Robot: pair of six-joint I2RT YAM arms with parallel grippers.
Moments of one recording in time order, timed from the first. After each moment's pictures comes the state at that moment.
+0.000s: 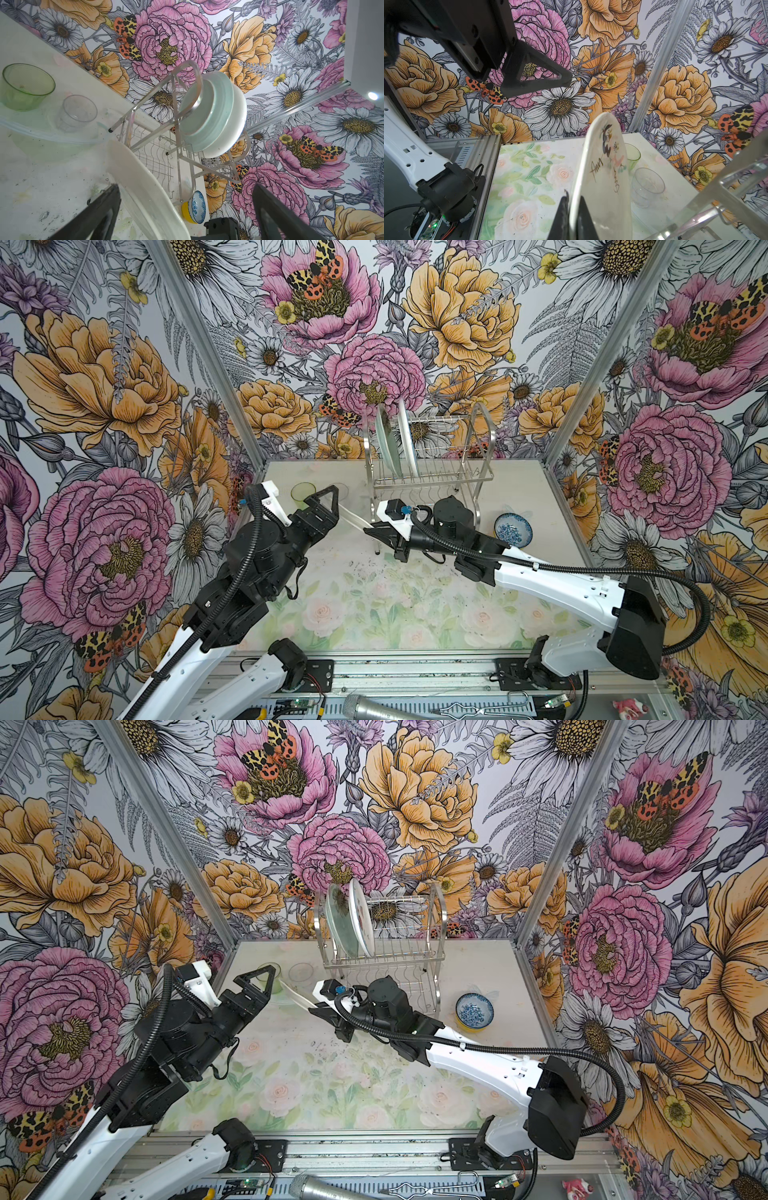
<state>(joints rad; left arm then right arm) -0.61 0.71 1.12 -0.56 -0.31 -0.99 0.92 1.44 1.13 0.17 -0.40 -0.16</state>
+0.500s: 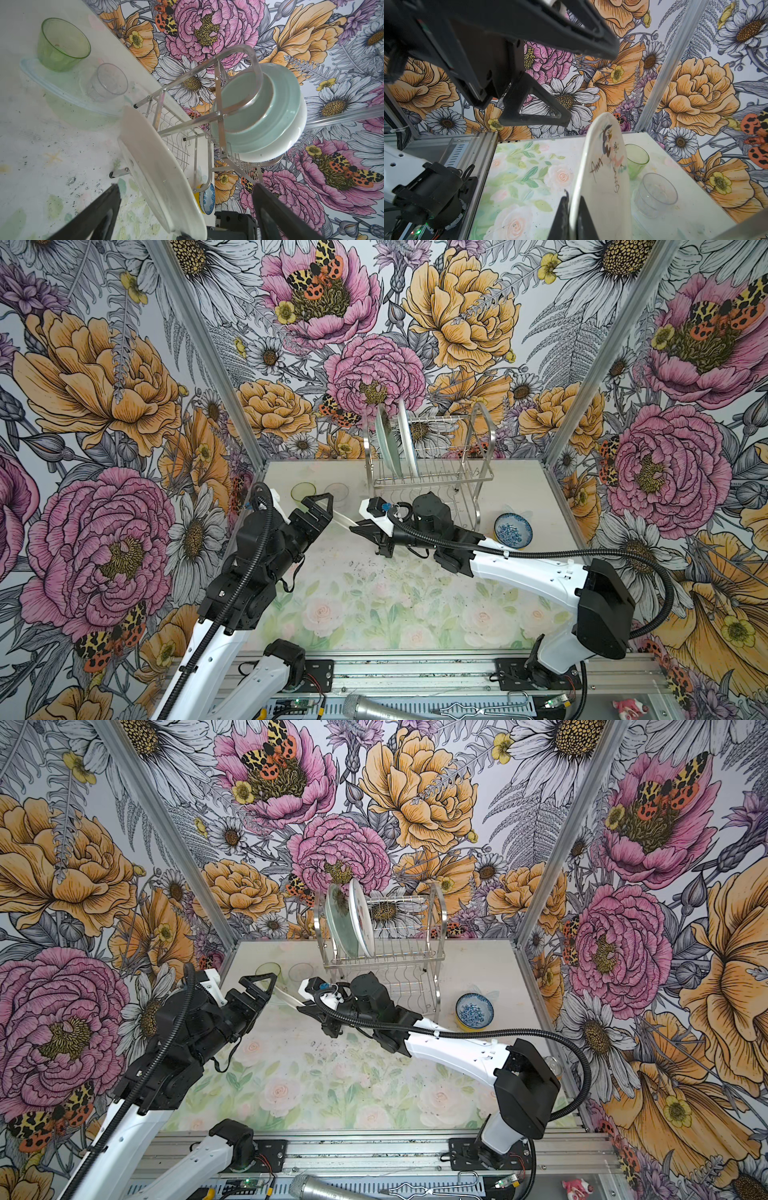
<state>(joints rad) -0.34 0.75 1.04 -0.60 -0.02 -1.07 0.92 1.59 1.22 0.22 -0.43 -0.17</state>
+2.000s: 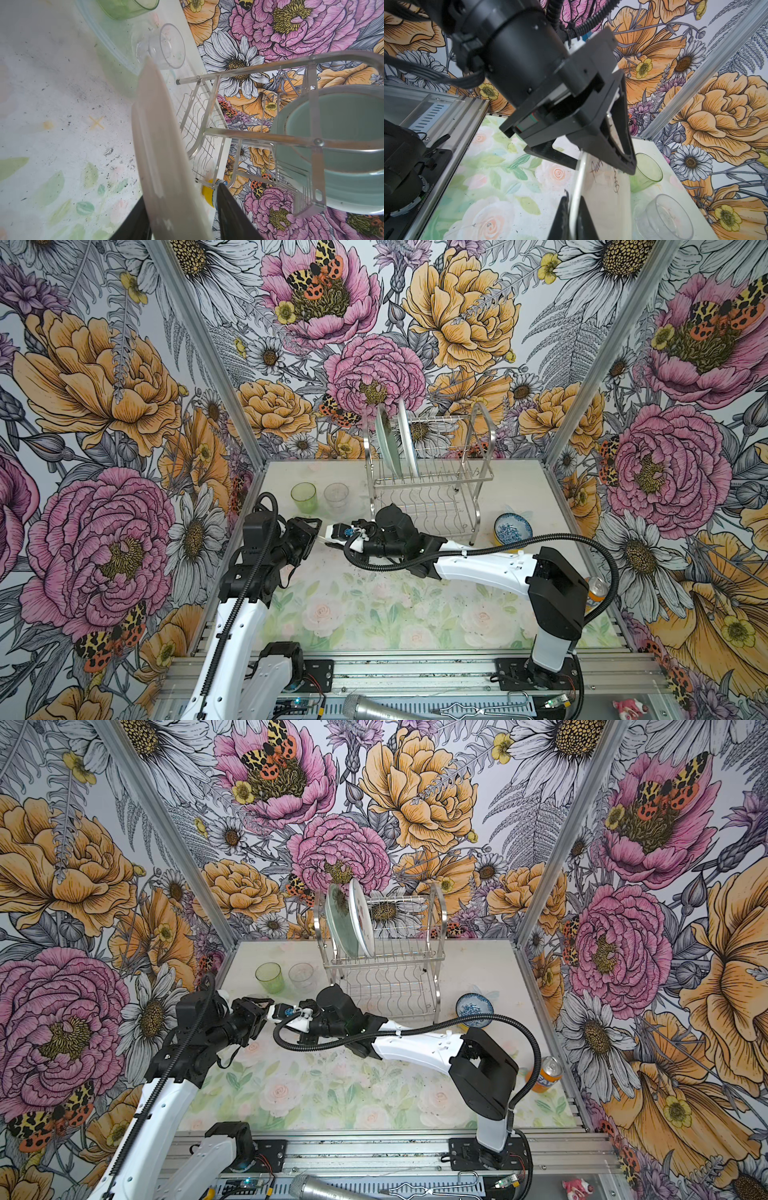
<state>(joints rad) 0.00 0.82 0.82 -0.57 0.33 -1.10 1.02 1.82 1.34 0.21 -0.35 -0.42</state>
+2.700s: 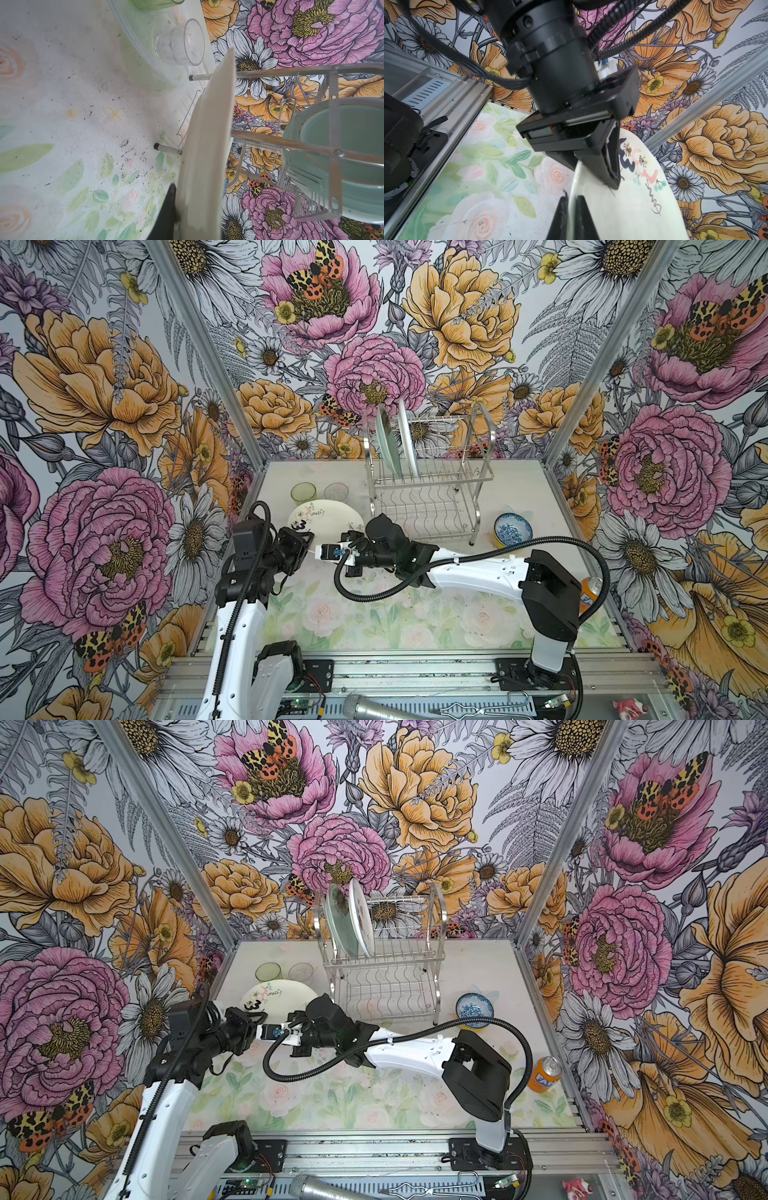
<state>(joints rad) 0.15 0.80 0.76 -0.61 0.48 -1.06 1.07 1.84 1.35 0.23 -0.30 -0.56</state>
